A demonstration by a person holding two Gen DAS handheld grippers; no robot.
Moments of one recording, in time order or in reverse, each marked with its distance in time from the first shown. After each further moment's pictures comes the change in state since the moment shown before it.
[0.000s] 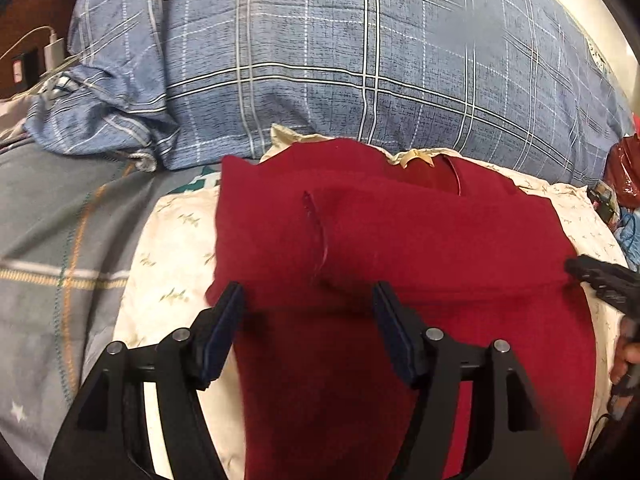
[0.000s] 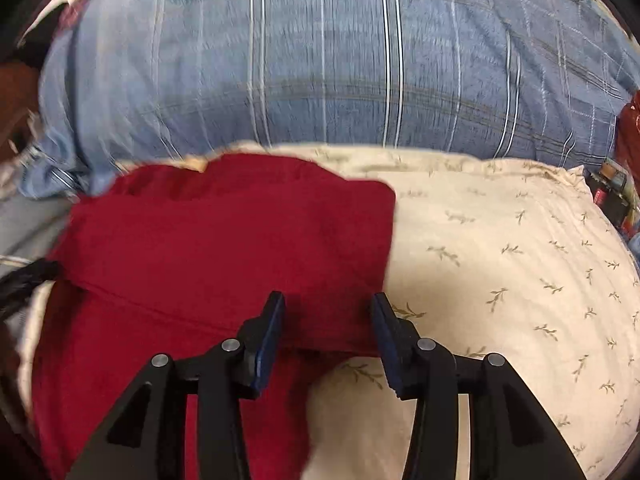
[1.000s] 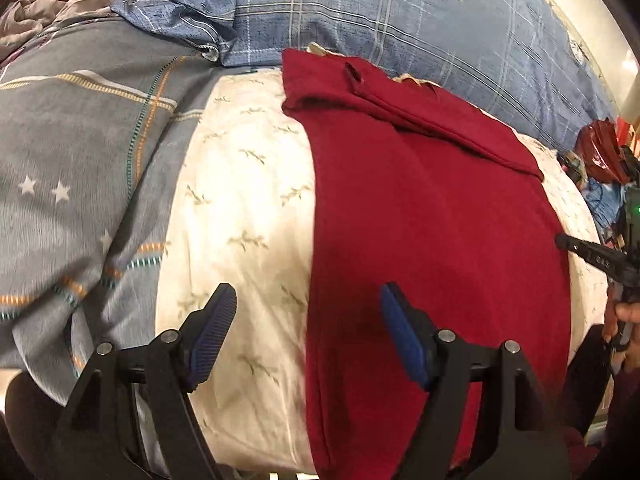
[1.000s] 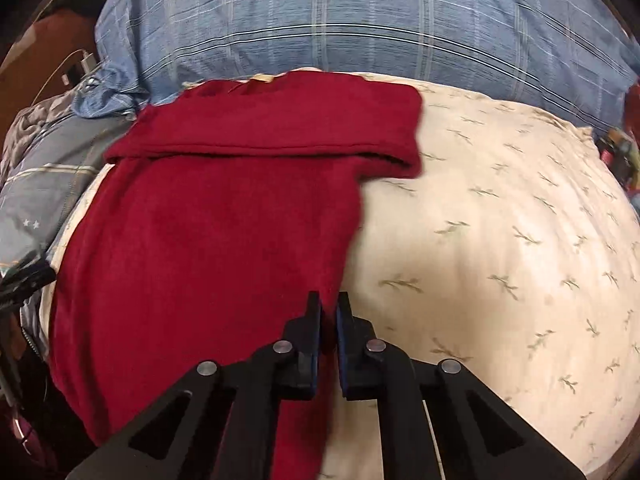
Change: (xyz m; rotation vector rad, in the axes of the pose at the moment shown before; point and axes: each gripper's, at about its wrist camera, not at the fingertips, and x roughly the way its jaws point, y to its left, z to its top) left arm -0.090 0.048 -0.127 -0.068 0.149 -0.088; right arm -0.071 0.003 -0.095 -0.069 0.098 0.129
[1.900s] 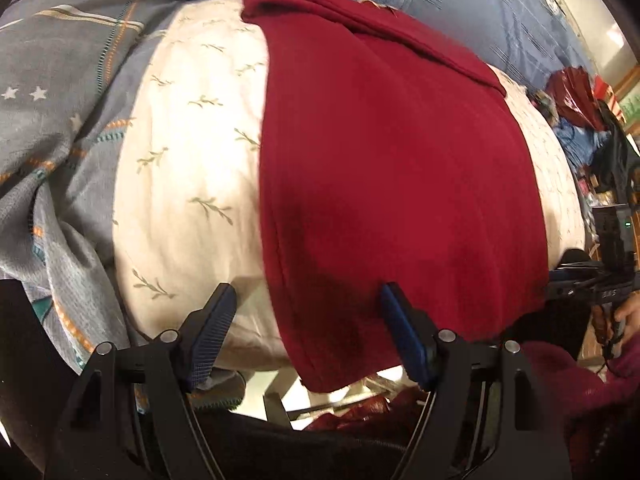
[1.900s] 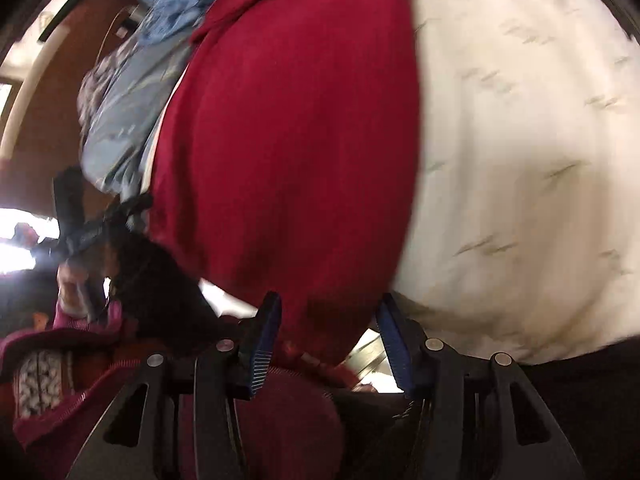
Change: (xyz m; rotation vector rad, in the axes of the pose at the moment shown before) left arm -0.009 -0.010 -0.058 0.057 0.223 -0.122; right arm -0.010 -0.002 -0.117 0.044 0.443 0.497
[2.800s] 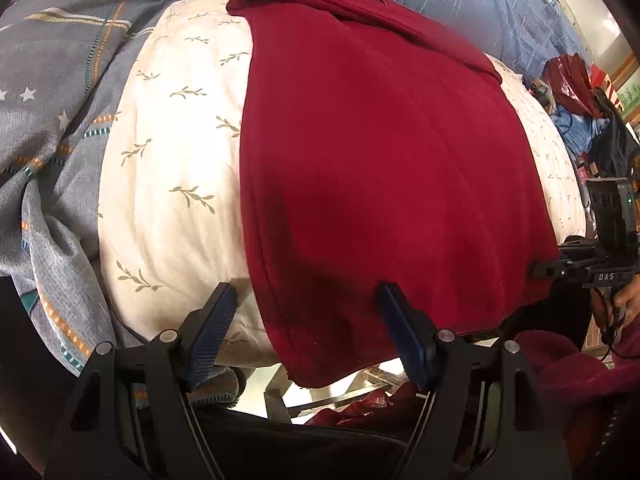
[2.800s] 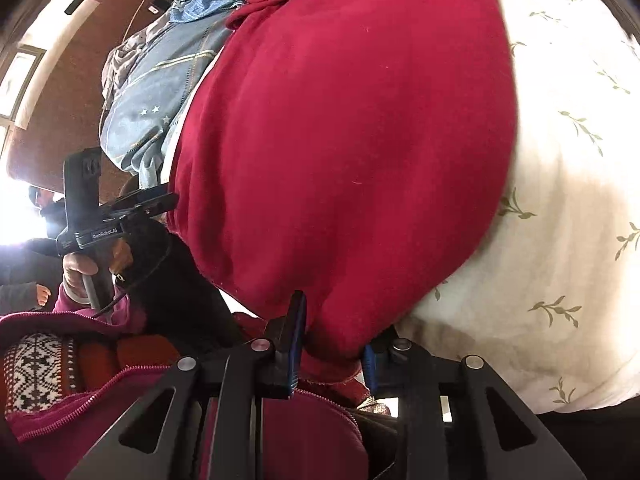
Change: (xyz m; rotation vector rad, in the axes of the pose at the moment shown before) left arm 0.006 -0.005 -0.005 0.019 0.007 0.007; right arm 0.016 0.022 0.019 -0.078 -0.022 0.024
